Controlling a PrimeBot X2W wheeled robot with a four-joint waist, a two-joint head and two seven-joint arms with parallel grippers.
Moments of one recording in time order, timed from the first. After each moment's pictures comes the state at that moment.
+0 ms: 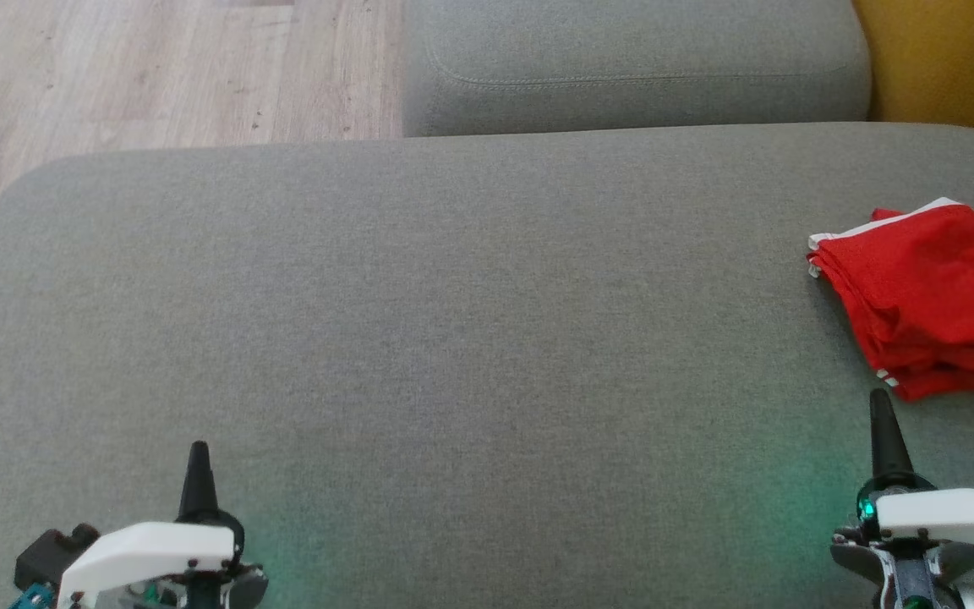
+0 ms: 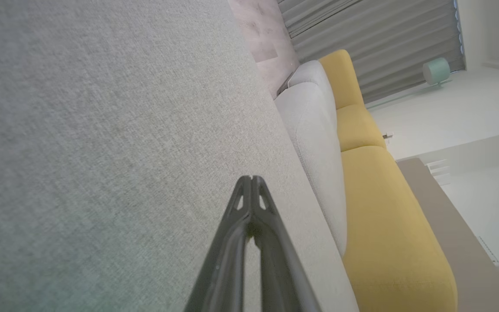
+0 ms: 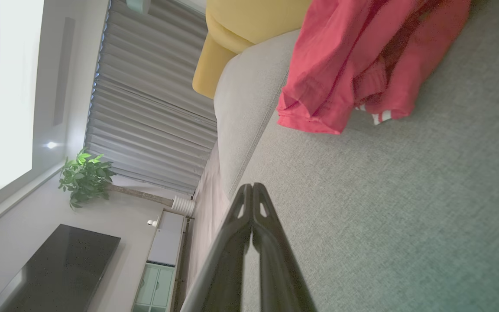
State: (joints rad) left arm -0.02 0.10 -0.10 0.29 -1.27 -0.03 -0.01; right arm 0.03 -0.05 -0.07 0.25 1.17 0.12 0.00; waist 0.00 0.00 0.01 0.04
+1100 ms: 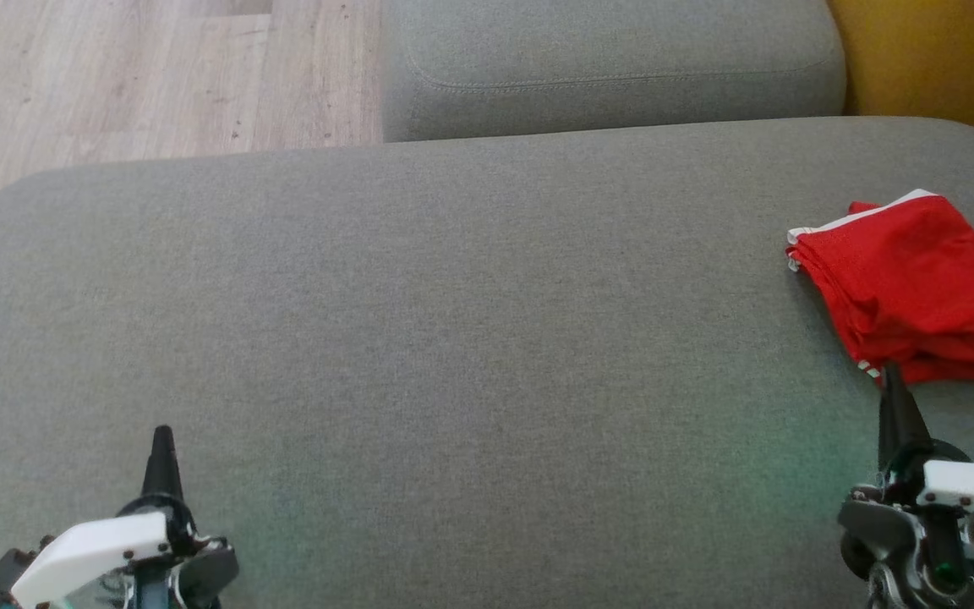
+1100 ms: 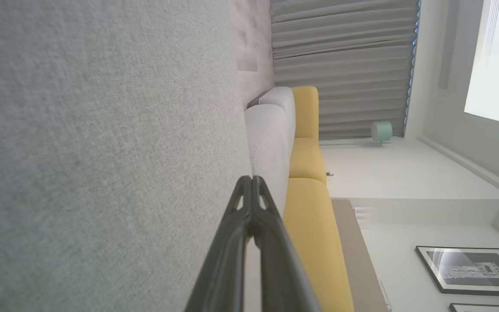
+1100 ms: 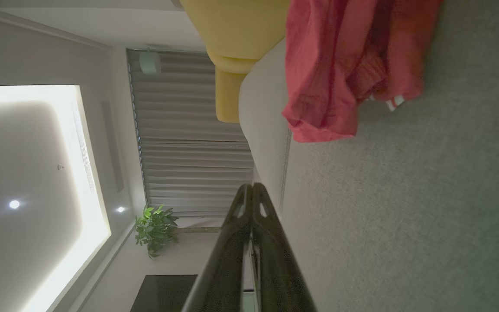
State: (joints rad) left arm -0.04 0.06 0.04 0.28 -1.55 -0.11 0.08; right arm -0.04 -0.05 -0.10 0.27 1.55 0.12 0.07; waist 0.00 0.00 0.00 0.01
